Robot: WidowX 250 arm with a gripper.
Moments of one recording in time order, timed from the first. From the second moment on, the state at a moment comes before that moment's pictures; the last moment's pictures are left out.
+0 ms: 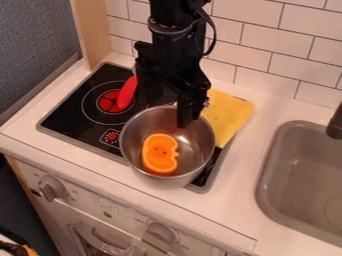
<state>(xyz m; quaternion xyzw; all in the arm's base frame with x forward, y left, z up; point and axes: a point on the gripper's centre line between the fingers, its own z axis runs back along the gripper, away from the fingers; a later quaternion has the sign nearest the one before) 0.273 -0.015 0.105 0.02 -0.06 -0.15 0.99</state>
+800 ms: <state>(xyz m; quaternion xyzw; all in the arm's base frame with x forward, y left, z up) 0.302 0.086 0.101 0.02 -0.05 -0.01 1.00</state>
